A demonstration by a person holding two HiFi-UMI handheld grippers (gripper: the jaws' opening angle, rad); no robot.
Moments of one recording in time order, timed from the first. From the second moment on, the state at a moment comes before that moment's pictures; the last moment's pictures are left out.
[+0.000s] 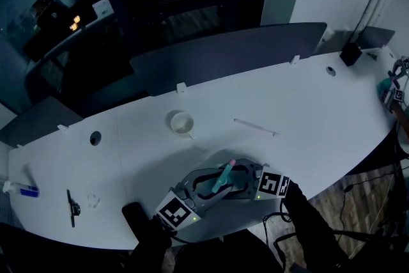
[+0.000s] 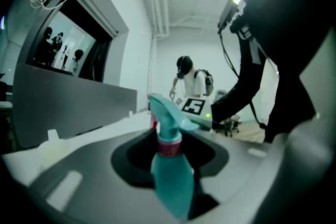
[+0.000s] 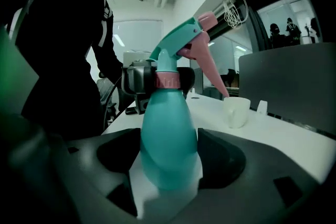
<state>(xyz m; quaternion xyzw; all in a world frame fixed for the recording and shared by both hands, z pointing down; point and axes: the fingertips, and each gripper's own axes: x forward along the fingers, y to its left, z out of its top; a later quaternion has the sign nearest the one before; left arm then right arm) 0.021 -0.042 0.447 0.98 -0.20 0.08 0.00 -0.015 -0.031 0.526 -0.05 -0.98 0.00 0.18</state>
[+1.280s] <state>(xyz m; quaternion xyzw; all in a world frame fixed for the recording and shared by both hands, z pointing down) 0.006 -0.049 0.443 0.97 -0.25 0.03 0.04 -0.014 -0.040 0.529 0.01 -0.99 -0.01 0.16</state>
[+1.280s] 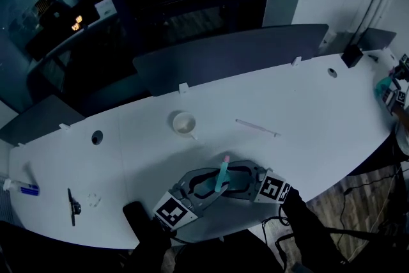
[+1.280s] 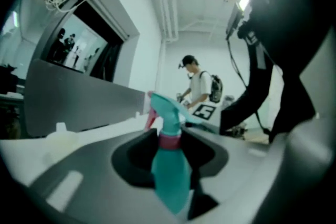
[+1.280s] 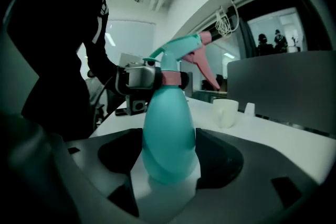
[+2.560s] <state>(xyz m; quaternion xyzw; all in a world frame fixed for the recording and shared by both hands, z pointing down) 0.008 -0.043 0.445 0.96 -0.27 0.03 0.04 -0.003 -0.035 0.522 0.06 -0.98 -0.06 0.17</state>
